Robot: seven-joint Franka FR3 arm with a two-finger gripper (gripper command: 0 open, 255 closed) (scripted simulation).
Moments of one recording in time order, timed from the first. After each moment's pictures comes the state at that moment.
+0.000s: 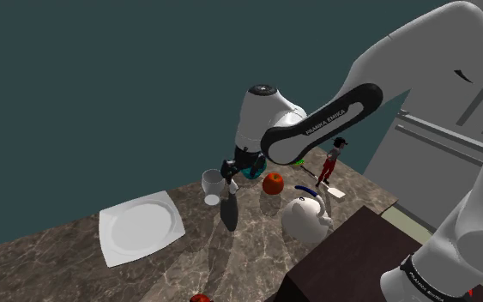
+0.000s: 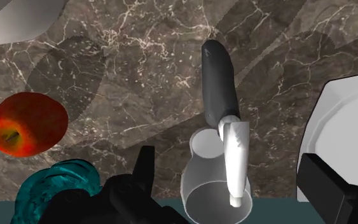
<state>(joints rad) 0.07 0.22 0.36 -2.20 -0.29 2.50 0.81</state>
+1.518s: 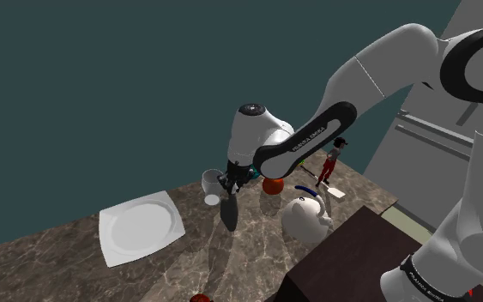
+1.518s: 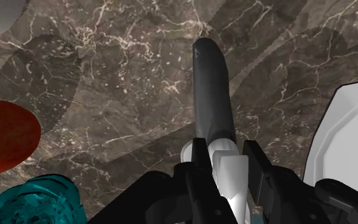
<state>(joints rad) 0.11 0.38 0.31 -2.14 -0.38 2.58 0.89</state>
